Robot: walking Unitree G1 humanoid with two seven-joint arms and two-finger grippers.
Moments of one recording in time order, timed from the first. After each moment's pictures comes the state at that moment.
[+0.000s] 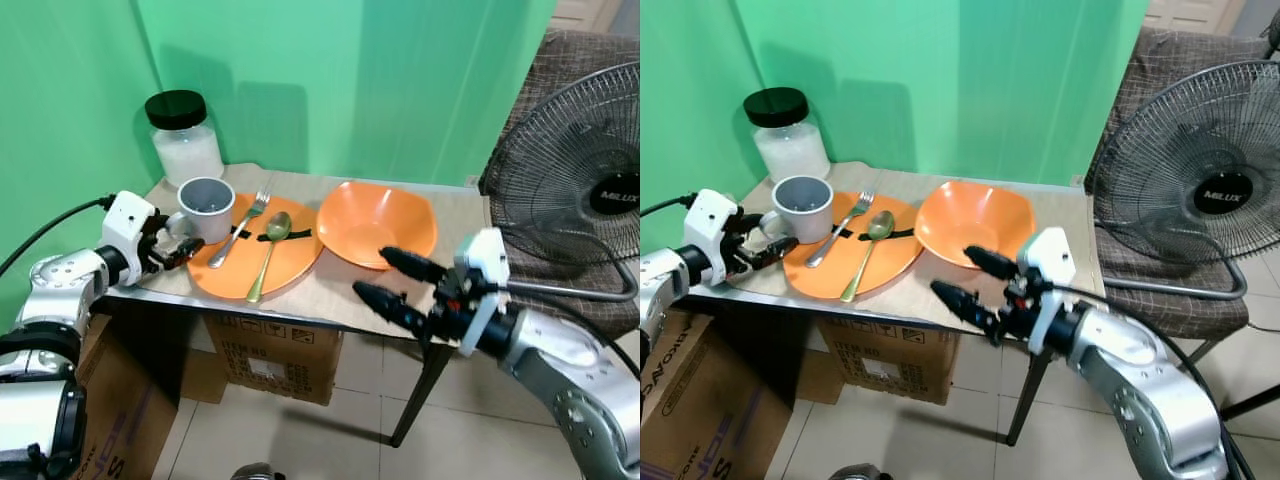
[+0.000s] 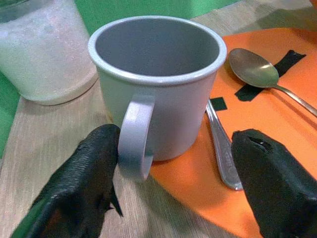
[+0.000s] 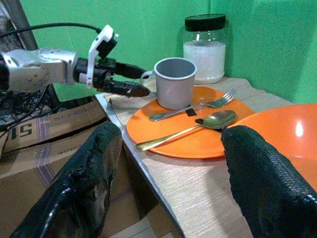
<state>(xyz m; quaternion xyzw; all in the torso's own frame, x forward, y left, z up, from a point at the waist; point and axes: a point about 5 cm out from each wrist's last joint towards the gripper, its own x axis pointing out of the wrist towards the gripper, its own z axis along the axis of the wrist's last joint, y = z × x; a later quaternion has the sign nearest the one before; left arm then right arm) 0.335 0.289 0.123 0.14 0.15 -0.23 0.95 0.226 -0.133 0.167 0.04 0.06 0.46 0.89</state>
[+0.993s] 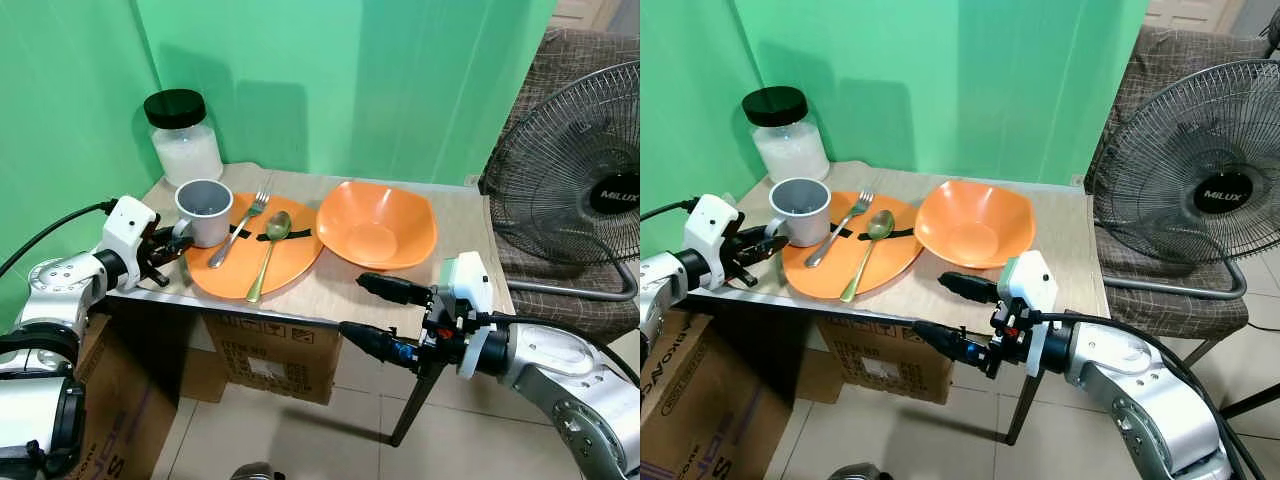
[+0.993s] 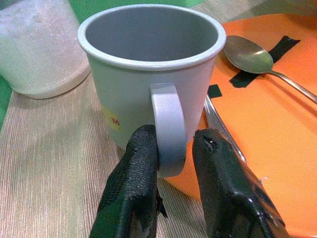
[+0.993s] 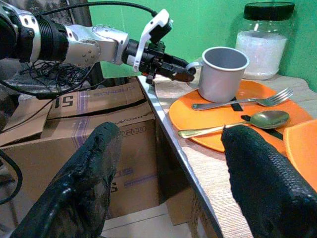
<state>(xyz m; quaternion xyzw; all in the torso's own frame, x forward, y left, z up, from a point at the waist) 0.331 0.290 0.118 0.15 0.15 -0.24 0.95 0.215 -0.125 0.164 0.00 0.06 0.54 0.84</state>
